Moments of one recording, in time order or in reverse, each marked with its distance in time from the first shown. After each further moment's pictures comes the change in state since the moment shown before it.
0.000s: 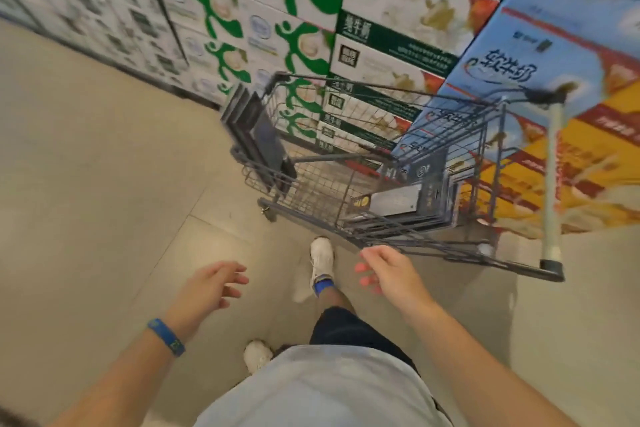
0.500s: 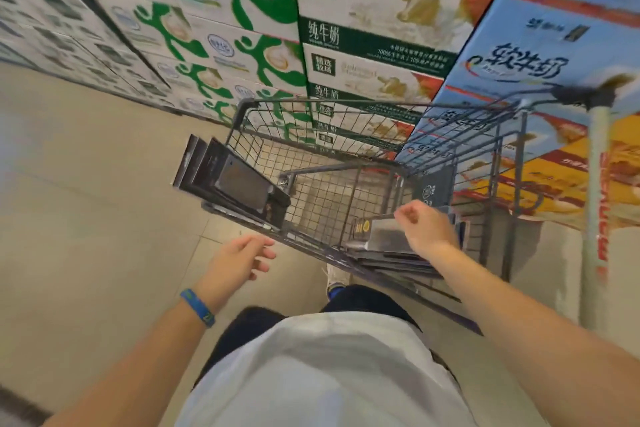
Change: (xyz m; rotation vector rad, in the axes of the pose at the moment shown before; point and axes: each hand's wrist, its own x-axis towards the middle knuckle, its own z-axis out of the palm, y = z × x) left_hand 0.102 0.183 0.101 0.192 -0.016 0.060; right_hand 0.223 -0.060 -0.129 -0.586 0.202 -0.110
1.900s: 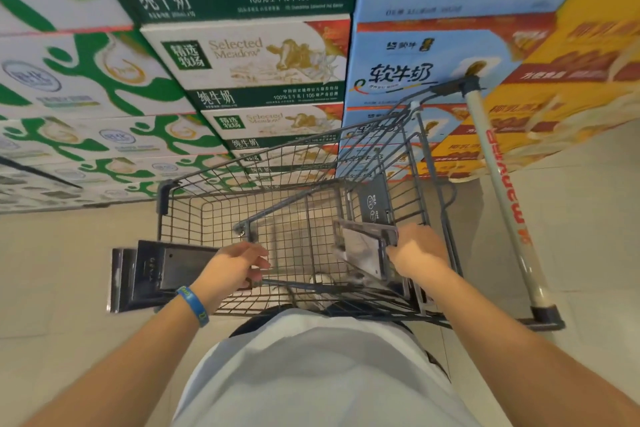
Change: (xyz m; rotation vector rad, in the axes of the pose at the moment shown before) left_hand 0.088 0.117 0.043 0.374 -0.257 0.047; right_hand -0.020 0.003 -0.054 -0.213 -0.102 0.442
